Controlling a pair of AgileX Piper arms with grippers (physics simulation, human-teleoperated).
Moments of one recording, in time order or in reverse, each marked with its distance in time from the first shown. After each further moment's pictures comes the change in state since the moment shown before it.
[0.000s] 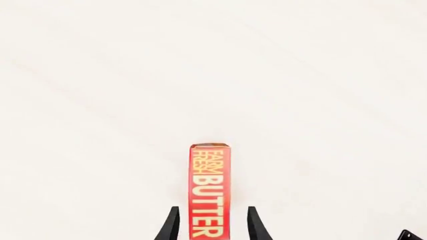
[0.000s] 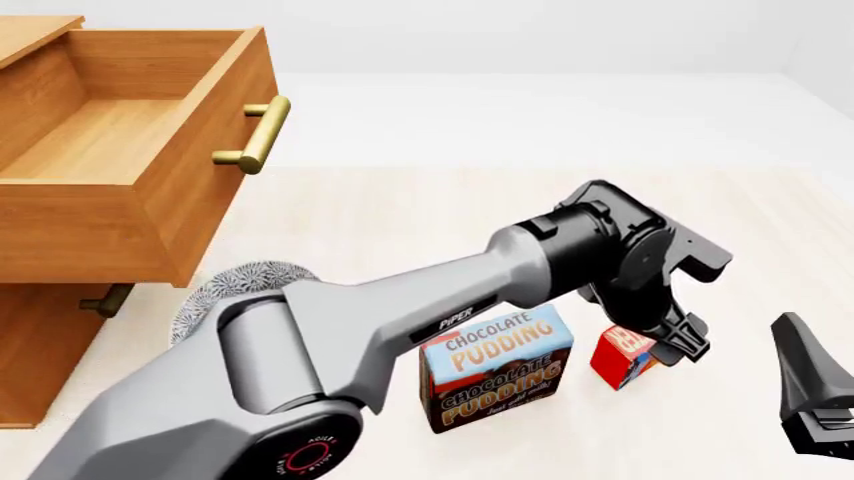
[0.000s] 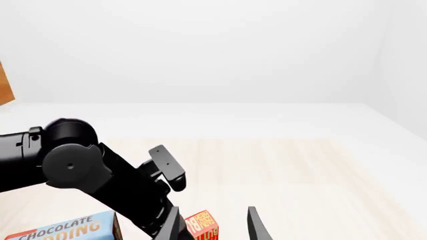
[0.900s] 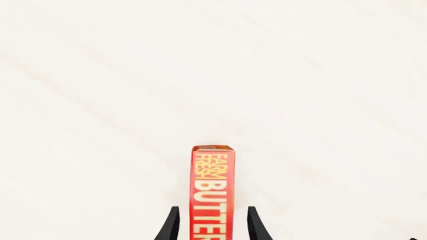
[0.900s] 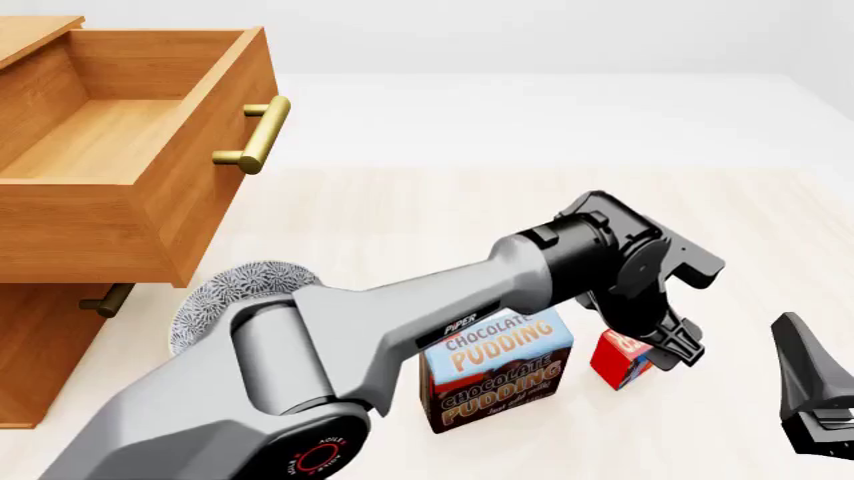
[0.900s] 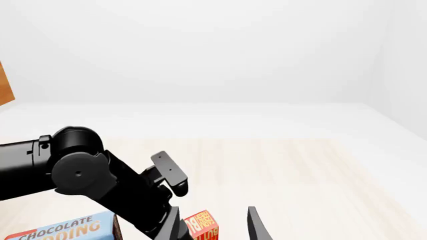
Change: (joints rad) left arm 0.004 0.029 -0.008 -0.010 -0.017; right arm 0.000 0.000 0.000 0.000 0.000
